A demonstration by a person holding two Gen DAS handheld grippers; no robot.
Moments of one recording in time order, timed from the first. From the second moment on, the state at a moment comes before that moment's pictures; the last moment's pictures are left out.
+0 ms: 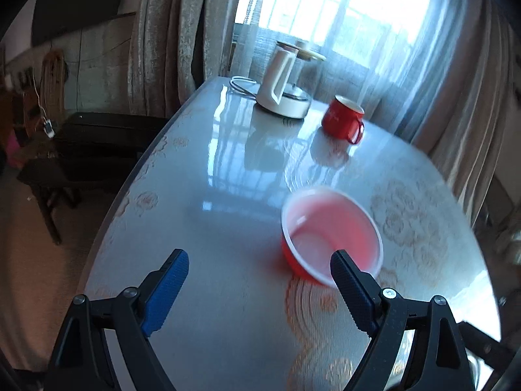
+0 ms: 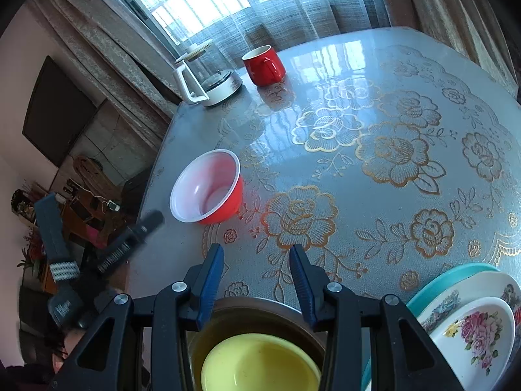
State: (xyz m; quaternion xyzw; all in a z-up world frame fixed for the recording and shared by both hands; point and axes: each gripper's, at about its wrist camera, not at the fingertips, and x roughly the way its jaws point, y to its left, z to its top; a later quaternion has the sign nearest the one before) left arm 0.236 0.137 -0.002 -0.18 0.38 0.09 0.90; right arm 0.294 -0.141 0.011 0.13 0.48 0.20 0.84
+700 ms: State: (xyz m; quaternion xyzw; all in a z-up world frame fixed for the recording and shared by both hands) left arm 0.271 0.147 -0.040 -0.22 0.41 0.03 0.89; right arm 0.388 -0.070 -0.025 0.12 0.53 0.18 0.82
